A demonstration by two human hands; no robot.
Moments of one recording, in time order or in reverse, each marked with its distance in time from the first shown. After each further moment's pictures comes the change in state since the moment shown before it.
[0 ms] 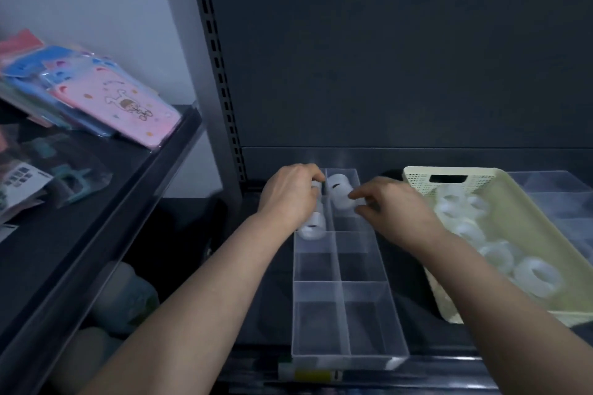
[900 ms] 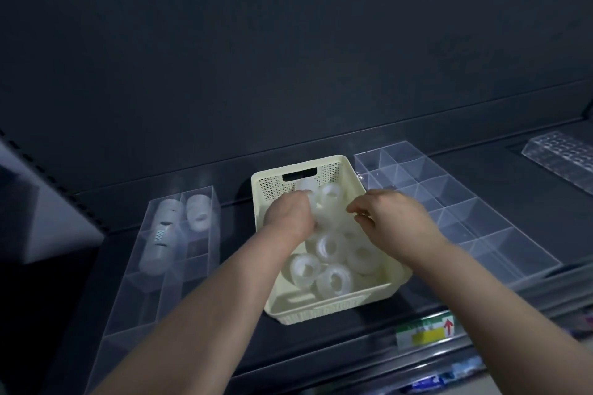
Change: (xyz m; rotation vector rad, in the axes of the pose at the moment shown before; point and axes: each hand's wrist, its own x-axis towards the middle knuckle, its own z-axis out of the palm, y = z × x) left_hand 0.036 0.212 0.165 0.283 -0.372 -0.015; right_hand -0.111 0.212 -0.061 -0.091 0.034 0.200
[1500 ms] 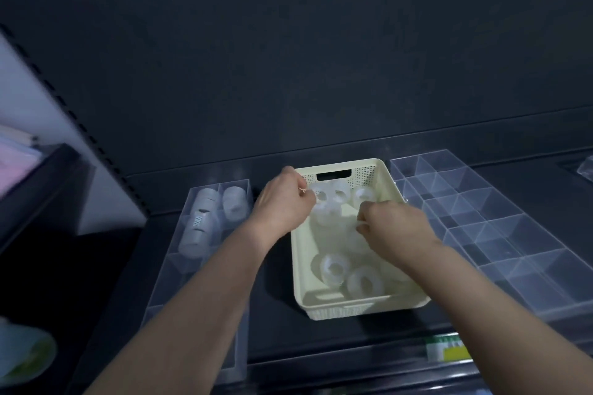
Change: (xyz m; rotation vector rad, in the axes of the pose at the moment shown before) left_hand -0.027 -0.056 -0.043 -0.365 0.226 -0.058; right_hand 0.021 -0.045 0.014 -0.173 -0.127 -0.006
